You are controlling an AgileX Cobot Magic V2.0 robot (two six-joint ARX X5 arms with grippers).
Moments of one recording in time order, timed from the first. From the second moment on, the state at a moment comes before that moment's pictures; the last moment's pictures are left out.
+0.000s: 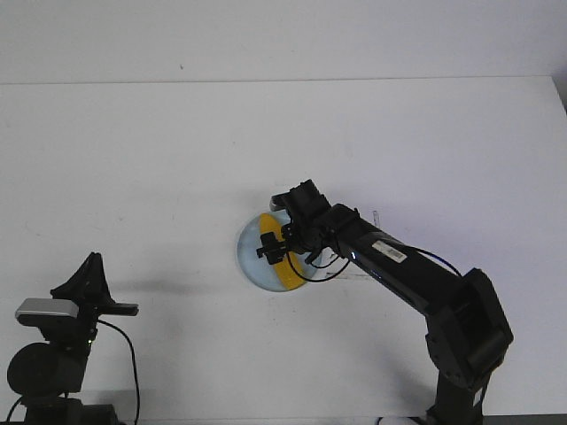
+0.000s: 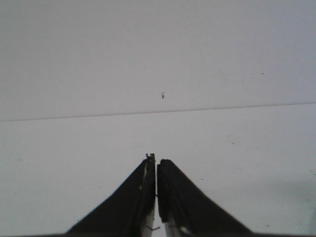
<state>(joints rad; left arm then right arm) 0.01 0.25 0.35 0.09 0.05 0.03 0.61 1.87 1.39 -0.60 -0.29 0.33</state>
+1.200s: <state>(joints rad) 0.01 0.25 0.35 0.10 0.05 0.03 0.43 1.29 0.96 -0.29 0.02 0.16</state>
